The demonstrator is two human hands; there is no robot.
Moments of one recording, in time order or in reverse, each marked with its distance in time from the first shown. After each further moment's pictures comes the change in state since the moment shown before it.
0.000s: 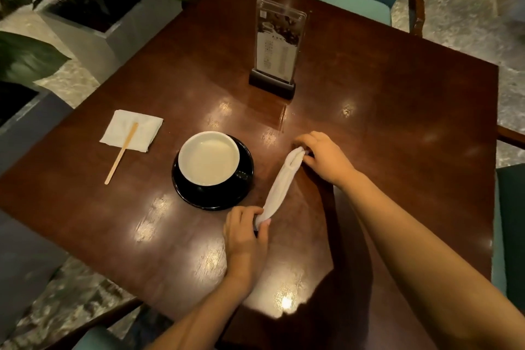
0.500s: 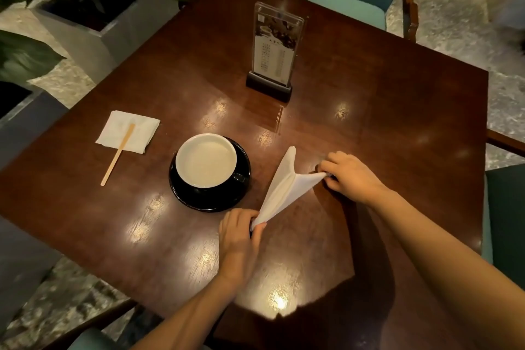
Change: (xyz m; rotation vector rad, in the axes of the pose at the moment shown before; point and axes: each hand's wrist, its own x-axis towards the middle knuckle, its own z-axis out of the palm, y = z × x) left_hand 0.000 -0.012 -0.002 0.061 -0.027 0.142; right_hand -0.048 0.045 -0.017 -0.308 -0.134 -0.166
